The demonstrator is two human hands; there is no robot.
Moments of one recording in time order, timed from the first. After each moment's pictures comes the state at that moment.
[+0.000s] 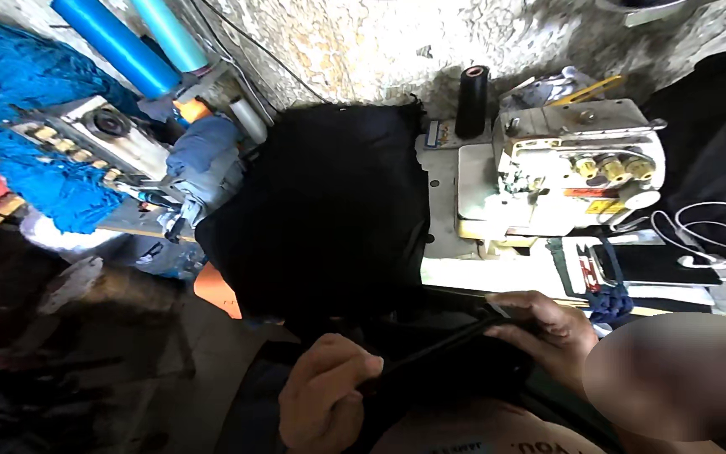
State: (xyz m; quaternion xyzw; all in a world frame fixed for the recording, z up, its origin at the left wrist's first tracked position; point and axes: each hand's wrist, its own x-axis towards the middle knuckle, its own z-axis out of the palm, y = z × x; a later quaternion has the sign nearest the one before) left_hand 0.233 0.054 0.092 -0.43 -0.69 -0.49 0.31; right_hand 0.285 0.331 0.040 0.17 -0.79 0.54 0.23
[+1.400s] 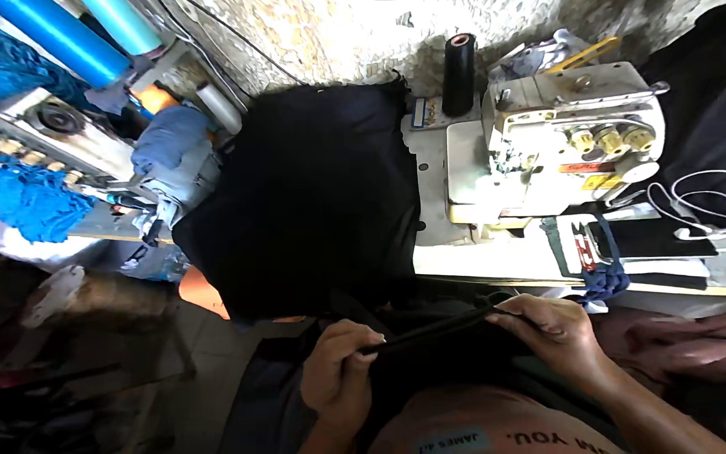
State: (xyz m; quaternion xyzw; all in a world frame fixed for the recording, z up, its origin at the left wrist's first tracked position) left_hand 0.227 0.072 0.056 -0.36 -0.68 -0.59 0.24; right_hand 0.293 0.337 0.007 0.12 -0.85 0.44 0.28
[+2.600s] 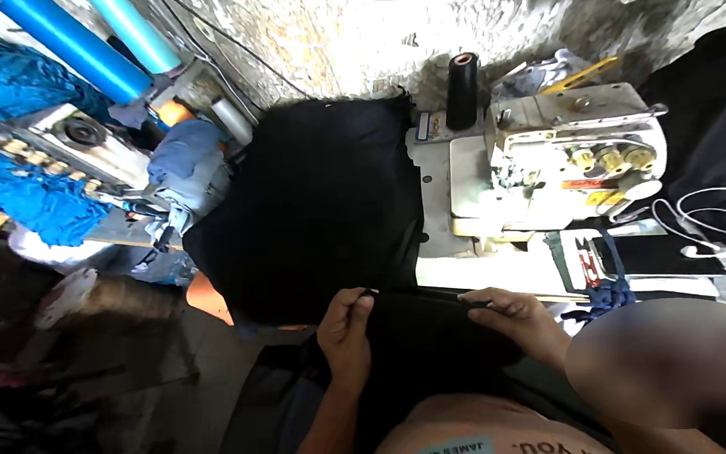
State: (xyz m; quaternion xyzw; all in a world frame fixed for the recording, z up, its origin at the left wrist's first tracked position) left_hand 0.192 0.092 0.037 -0.18 -0.70 -0.66 0.19; right_hand 0.262 0.337 0.010 0.03 -0.71 0.70 0.00
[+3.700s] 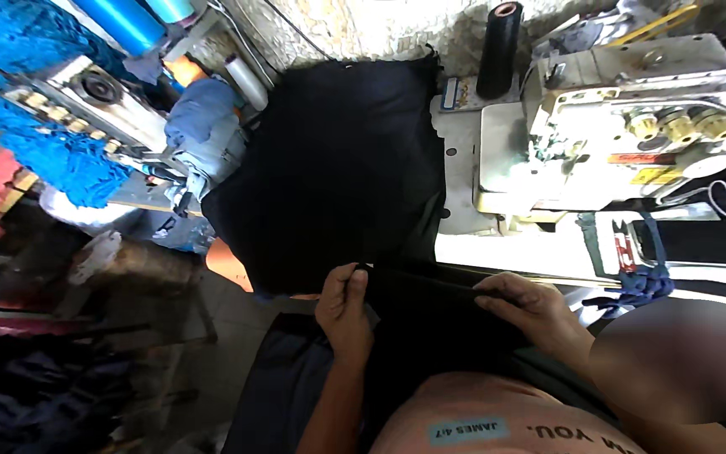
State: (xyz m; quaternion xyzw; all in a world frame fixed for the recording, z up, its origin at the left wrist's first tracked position) left_hand 0.198 0.067 0.033 -0.13 -0.70 -0.67 0.21; right_hand 0.268 0.313 0.006 0.07 -0.80 0.59 0.07
